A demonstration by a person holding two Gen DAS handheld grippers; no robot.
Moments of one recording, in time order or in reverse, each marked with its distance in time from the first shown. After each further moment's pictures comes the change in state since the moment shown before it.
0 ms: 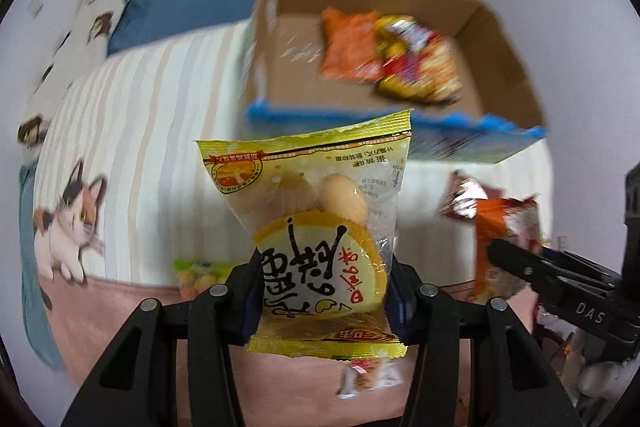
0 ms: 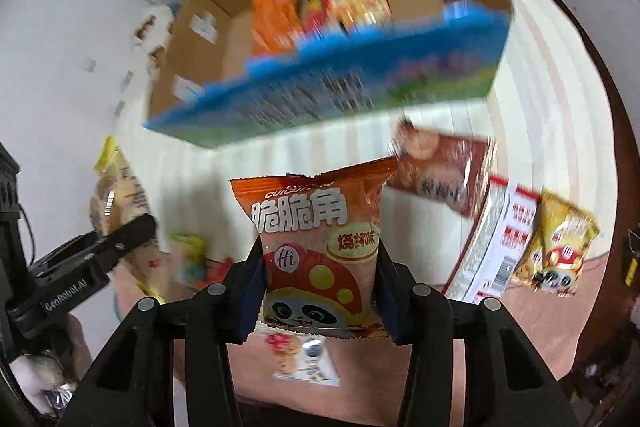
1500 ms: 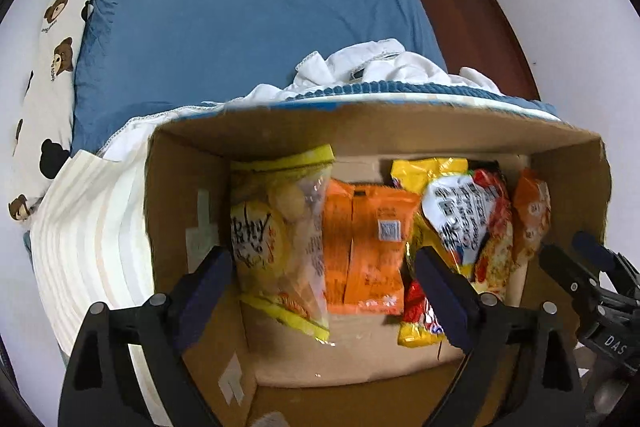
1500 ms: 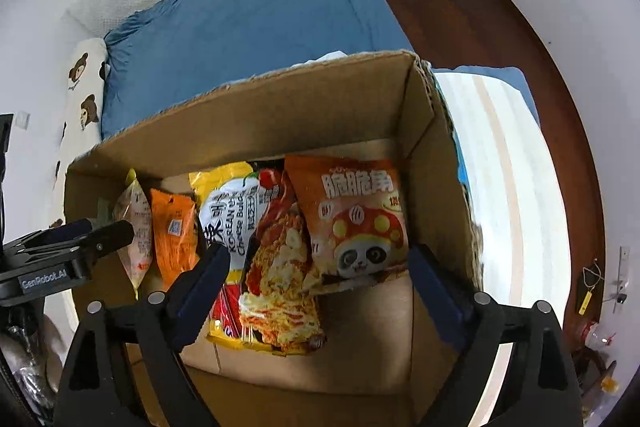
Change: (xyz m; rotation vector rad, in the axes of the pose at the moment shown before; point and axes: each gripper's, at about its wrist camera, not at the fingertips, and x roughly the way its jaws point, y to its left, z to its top) left arm 0.151 0.000 0.270 -0.005 0.211 0.092; right arm 0.052 -0.098 0.304 0.037 0.029 -0.233
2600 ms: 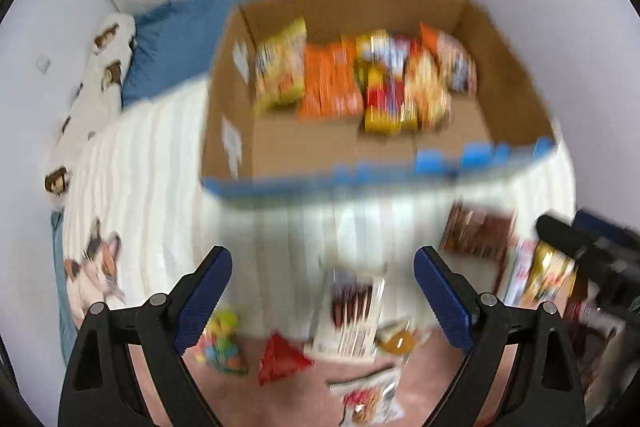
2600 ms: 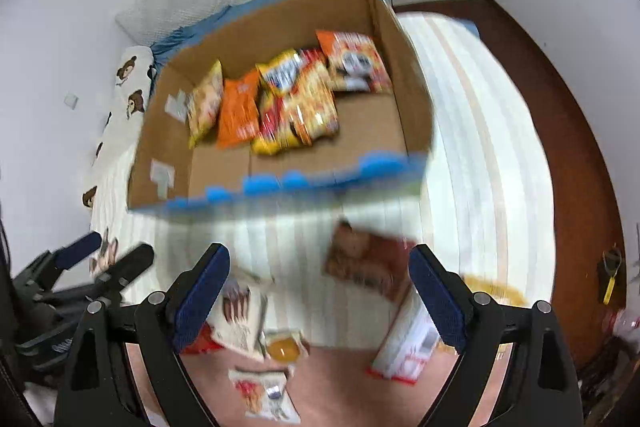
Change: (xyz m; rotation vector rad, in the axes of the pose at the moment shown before) left arm -0.050 -0.039 -0.267 0.080 -0.227 0.097; right arm -0.101 -0.023 -0.246 -0.024 -0.120 0.092
